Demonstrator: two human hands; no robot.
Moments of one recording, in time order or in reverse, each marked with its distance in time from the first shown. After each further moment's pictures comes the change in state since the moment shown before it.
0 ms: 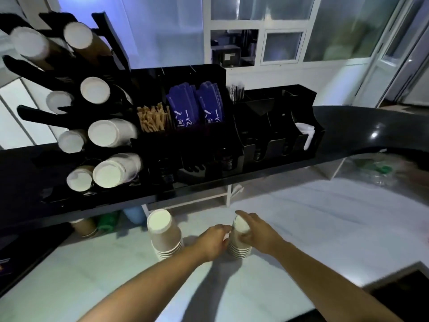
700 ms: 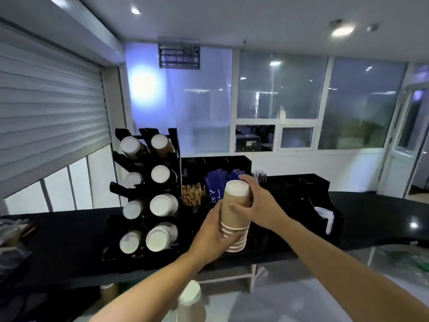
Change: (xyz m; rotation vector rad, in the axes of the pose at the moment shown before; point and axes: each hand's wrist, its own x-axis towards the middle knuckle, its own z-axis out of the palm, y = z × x) left_hand -0.049 0.039 -0.213 -0.306 0.778 0.261; right_hand 0.000 -0.221 -0.220 0.178 0.514 -0.523
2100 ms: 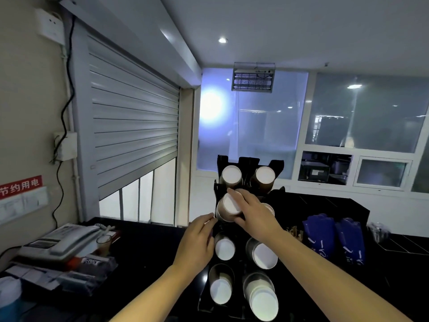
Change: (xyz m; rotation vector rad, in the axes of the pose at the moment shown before) left_hand -0.004 -0.175 -0.280 0.598 0.357 0.080; right_hand 0.210 -0.134 0.241 -0.374 -0.048 -0.510
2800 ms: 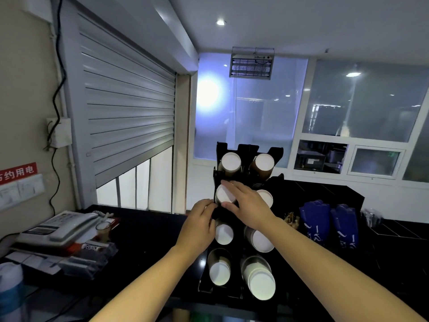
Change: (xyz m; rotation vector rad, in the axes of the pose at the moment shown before) left_hand 0.009 0.008 -0.003 -0.060 -0.021 -0.041; right_hand 0.005 -0.007 0.015 0.046 -0.033 0.047
